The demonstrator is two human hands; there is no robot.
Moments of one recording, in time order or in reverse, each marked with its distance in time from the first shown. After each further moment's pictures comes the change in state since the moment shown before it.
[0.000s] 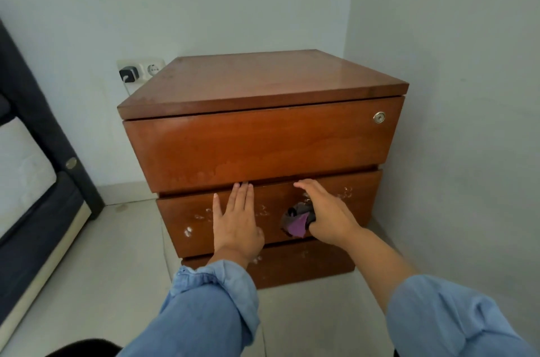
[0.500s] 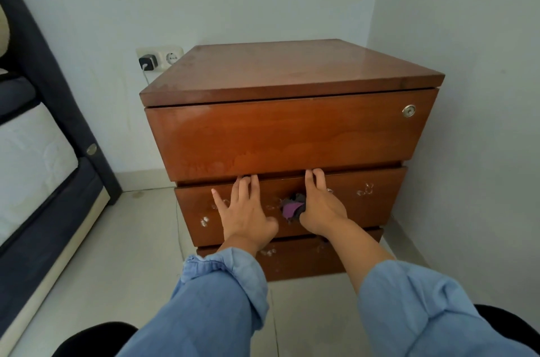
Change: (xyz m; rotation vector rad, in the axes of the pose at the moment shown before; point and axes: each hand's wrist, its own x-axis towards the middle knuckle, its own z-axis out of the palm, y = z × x) left_hand 0.007 -0.016 0.007 -0.128 0.048 -0.127; right_hand 0.032 -0.039 0.033 -0.116 -0.075 0.270
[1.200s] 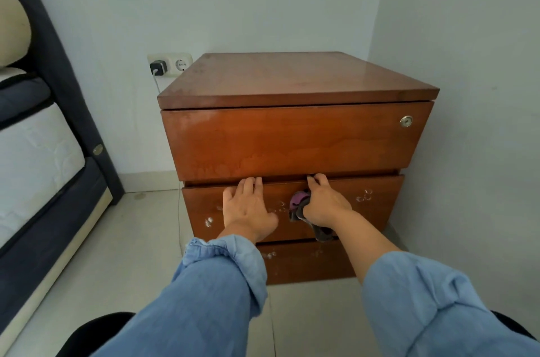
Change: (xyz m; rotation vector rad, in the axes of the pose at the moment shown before) left_hand 0.004 -0.006 -0.021 0.106 -0.039 0.067; right_hand -0.003 -0.008 -0.024 -0.036 -0.093 0.030
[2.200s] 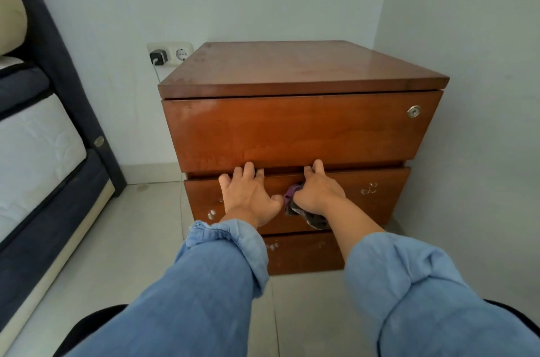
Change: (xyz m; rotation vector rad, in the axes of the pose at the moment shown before) left_hand 0.007 -0.003 -0.003 0.022 0.070 -0.023; right_hand 0.007 -0.019 0.004 -0.032 -0.007 0.050
